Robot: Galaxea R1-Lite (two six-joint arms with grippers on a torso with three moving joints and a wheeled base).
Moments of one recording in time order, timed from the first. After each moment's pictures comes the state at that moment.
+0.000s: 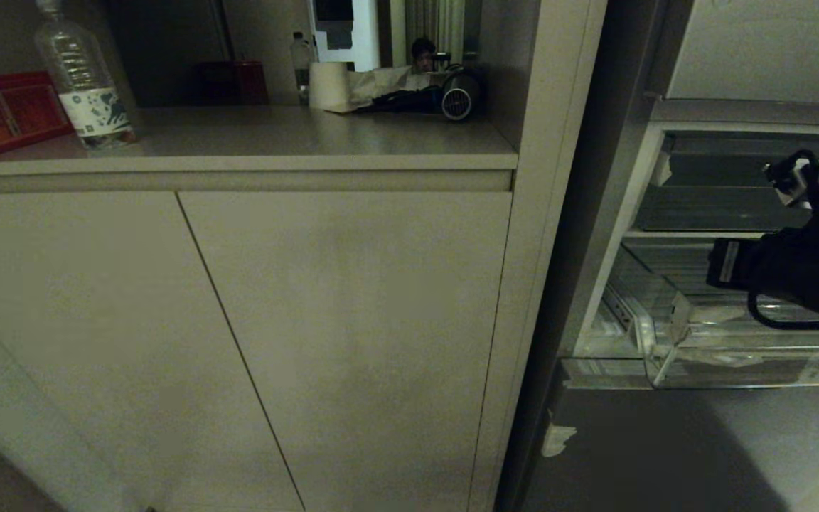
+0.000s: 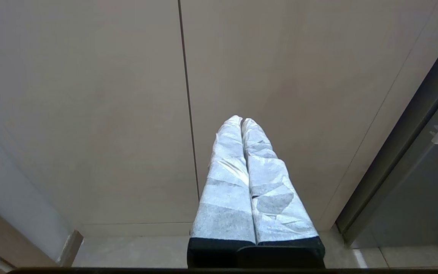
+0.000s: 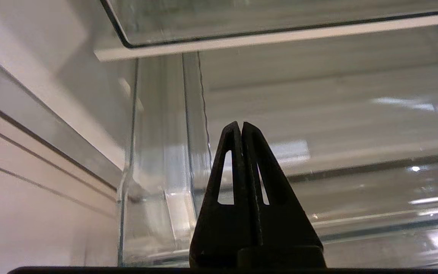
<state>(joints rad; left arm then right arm) -0.01 0.00 0.00 0.00 0.00 -0.01 0.07 1.53 -0.97 -0.23 -0.22 0.13</state>
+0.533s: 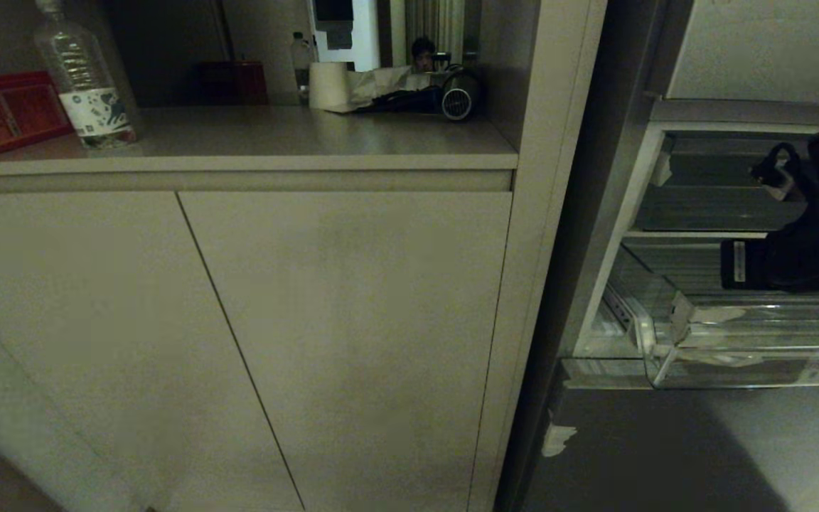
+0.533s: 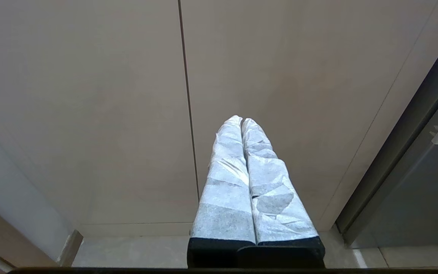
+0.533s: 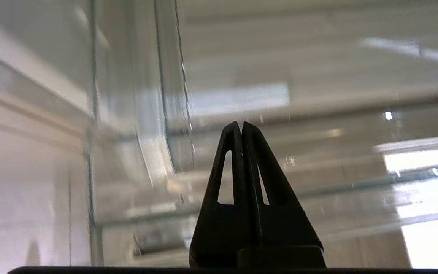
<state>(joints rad) -0.01 0.00 0.00 0.00 0.00 -0.01 0.05 1.58 -1.26 0.30 -0.21 0.13</state>
